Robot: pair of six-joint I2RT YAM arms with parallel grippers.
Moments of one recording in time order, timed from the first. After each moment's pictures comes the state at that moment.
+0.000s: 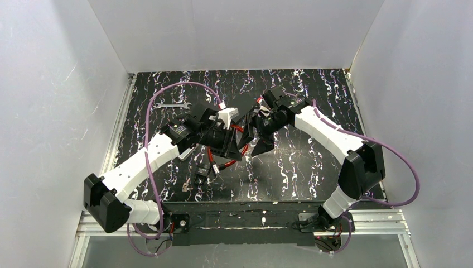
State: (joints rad) left arm -0.71 1.30 1.19 -0.75 0.53 -0.44; right arm 0.63 1.62 1.42 -0.96 -0.73 0.72
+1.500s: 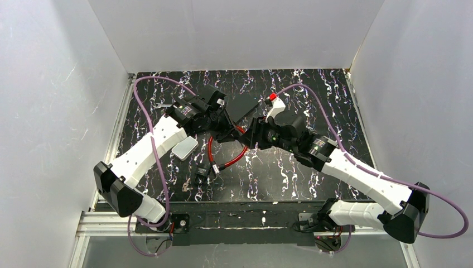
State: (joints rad) left arm -0.72 1.48 1.53 -1.01 0.11 -1.12; right arm 0.92 1.13 1.05 -0.34 0.02 0.64
